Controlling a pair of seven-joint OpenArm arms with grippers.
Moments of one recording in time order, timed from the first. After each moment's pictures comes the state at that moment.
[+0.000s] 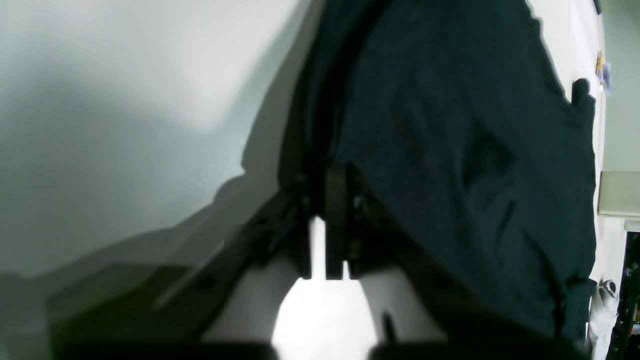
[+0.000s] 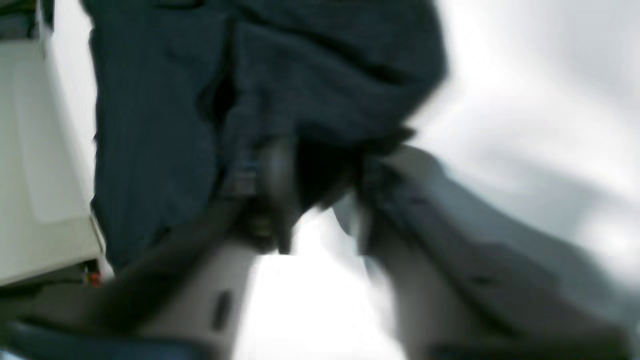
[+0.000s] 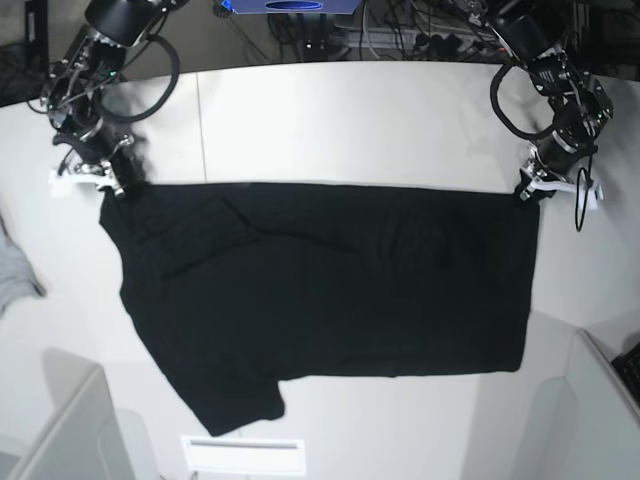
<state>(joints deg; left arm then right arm) 3.7 -8.8 -45.3 73.9 -43.3 -19.0 53.0 -6.3 1.7 41.0 78.5 46.0 8.4 -52.1</state>
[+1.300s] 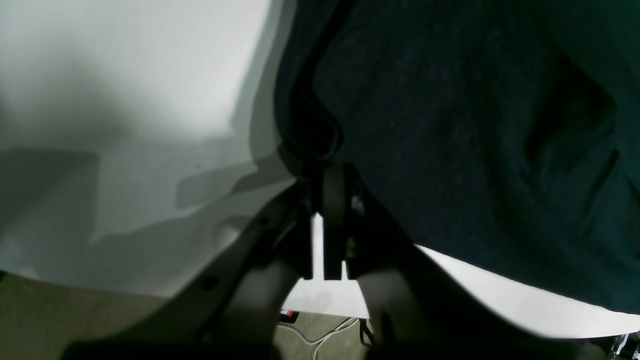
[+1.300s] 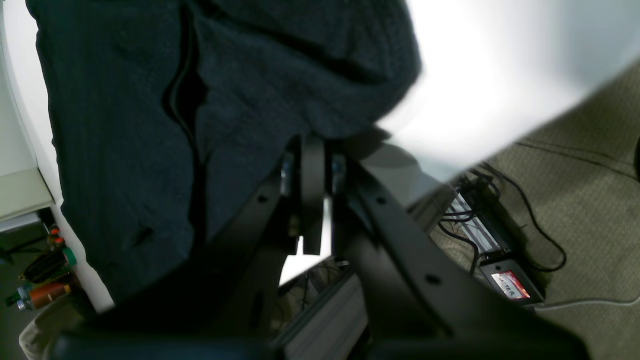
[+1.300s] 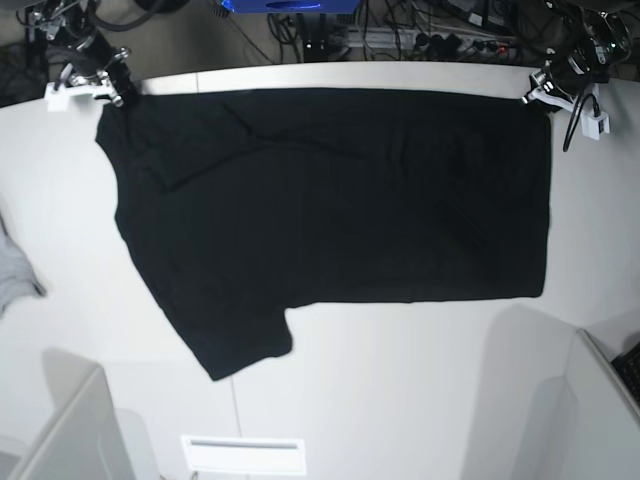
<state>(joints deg) 27.1 -10.2 -45.2 93.6 -42.9 -19.0 62.1 -30.4 1.8 40.9 91.3 56.0 8.5 -54.3</state>
